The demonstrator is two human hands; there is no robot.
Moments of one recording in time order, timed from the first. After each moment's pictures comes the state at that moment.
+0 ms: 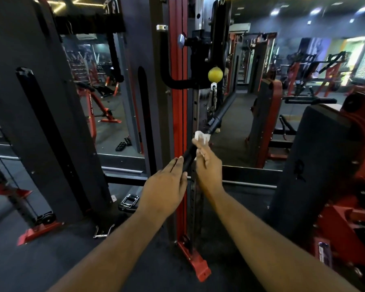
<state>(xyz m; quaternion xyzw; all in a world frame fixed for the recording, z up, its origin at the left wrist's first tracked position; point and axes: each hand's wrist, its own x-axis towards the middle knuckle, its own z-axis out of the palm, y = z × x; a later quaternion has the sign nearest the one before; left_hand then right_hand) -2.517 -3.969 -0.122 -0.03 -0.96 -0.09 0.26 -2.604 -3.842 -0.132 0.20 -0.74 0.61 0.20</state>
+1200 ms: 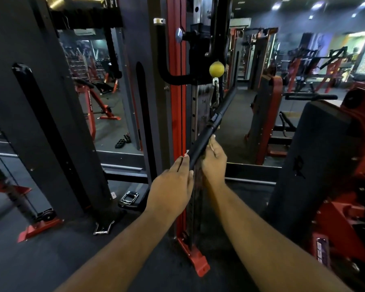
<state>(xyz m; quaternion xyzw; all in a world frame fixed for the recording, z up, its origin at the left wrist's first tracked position) -2.516 -3.946 -0.125 -0.04 -0.96 -0.11 0.26 -2.618 -3.841 -0.129 0.05 -0.60 0.79 0.12</state>
